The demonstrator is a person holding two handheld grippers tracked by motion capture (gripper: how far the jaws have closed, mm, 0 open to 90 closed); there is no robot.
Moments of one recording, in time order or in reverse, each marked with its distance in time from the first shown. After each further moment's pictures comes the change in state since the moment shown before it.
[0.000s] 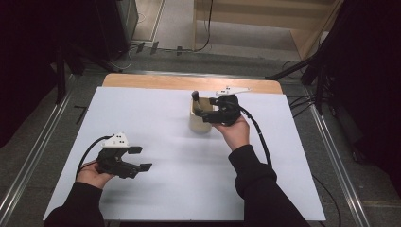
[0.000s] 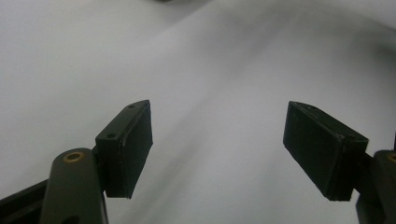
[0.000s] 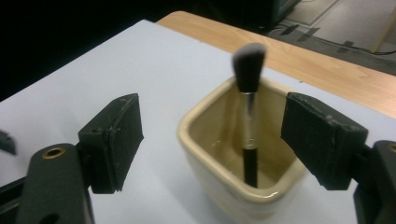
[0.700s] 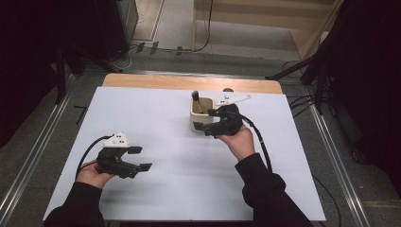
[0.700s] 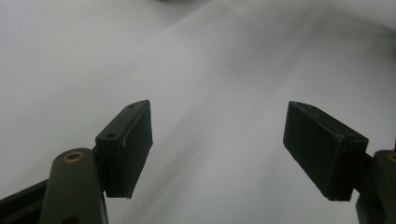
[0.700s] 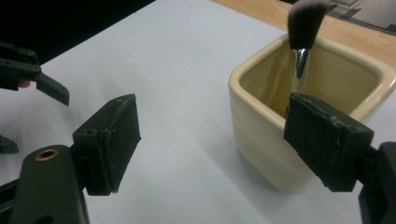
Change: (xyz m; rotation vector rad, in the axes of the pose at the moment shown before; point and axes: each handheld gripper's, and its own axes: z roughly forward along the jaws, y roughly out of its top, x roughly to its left) left arm 0.001 0.000 0.000 0.003 0.001 -0.002; right arm 0.014 -0.018 -0.015 0.083 0.095 -0.036
